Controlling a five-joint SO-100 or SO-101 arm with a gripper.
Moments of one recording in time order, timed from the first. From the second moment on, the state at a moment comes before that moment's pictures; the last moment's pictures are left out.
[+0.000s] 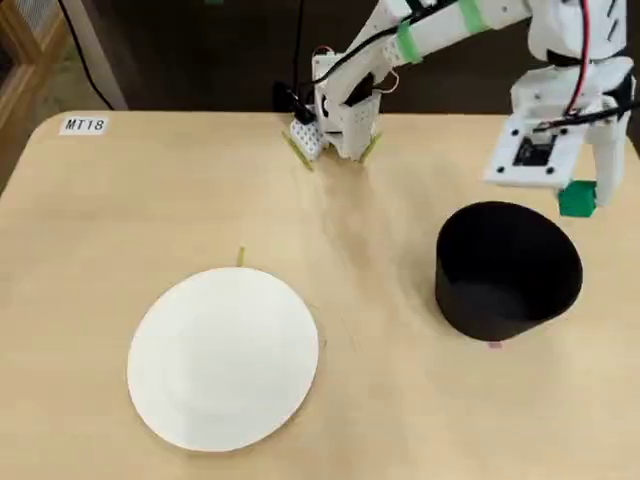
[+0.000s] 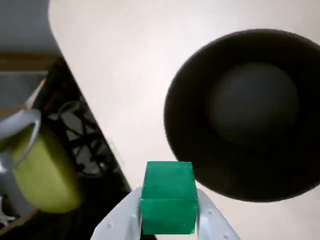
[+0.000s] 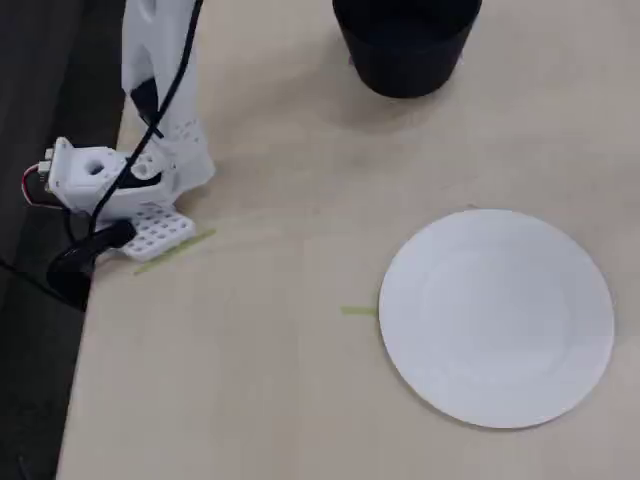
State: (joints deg) arm -41.0 65.2 19.9 106.5 -19.7
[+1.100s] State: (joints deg) arm -38.7 53.1 23.9 106.4 -12.9
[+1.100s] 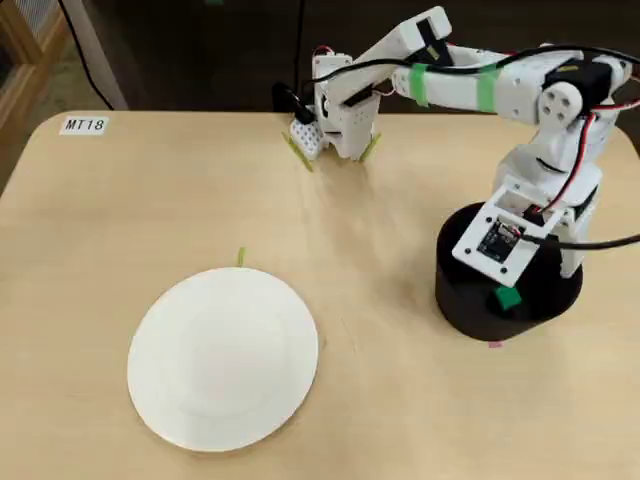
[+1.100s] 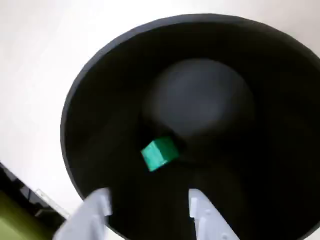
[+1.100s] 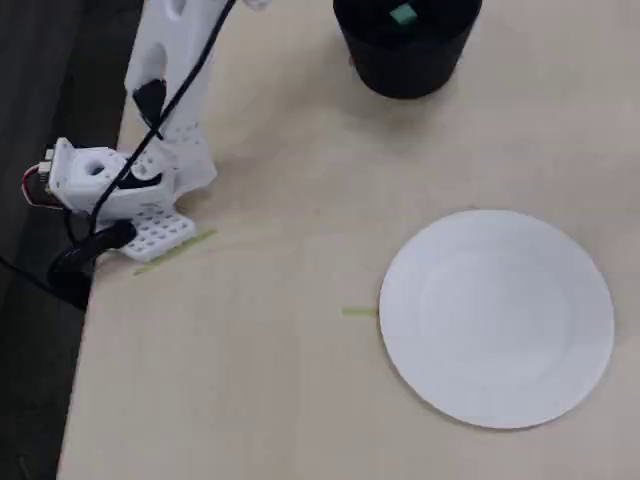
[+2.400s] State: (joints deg) arm -1.2 178.3 167.3 58.0 6.3
